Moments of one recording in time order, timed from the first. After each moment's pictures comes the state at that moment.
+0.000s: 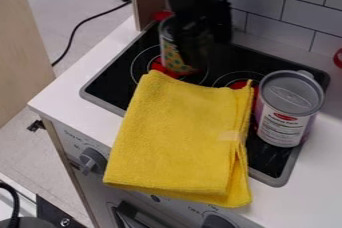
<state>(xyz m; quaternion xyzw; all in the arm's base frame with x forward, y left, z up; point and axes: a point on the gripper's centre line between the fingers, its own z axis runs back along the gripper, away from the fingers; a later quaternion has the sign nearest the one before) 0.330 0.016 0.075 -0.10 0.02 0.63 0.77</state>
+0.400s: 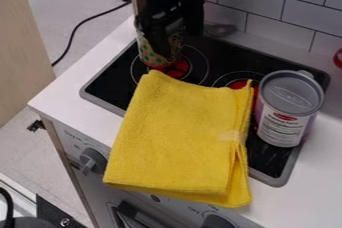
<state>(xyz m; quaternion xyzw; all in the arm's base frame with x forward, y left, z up) 0.329 0.040 0.080 -0.06 0.00 0.59 0.80</state>
